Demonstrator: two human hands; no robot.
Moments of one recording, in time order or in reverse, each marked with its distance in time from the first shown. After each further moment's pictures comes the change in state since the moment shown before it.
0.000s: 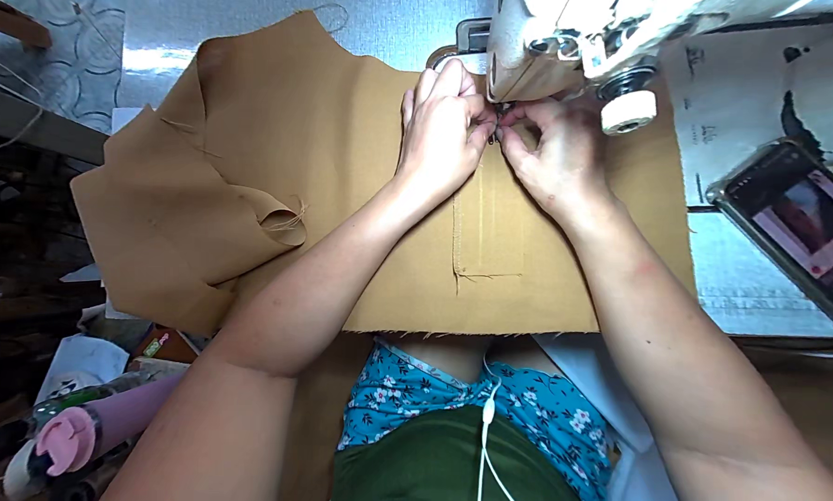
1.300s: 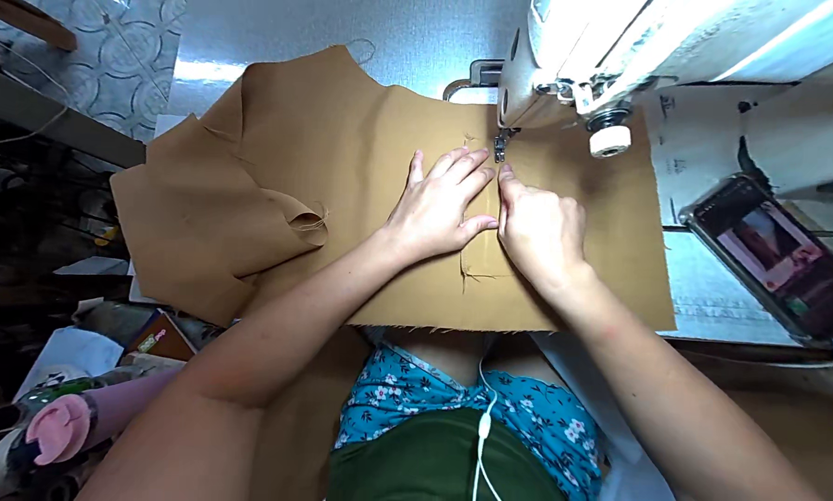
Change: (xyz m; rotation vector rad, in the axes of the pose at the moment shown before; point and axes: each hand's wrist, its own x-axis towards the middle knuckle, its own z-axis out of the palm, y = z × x) left_hand -0.055 -0.005 -0.011 0.160 -0.280 0.182; right_hand -0.048 -0.053 -0.009 -0.410 -0.235 0.108
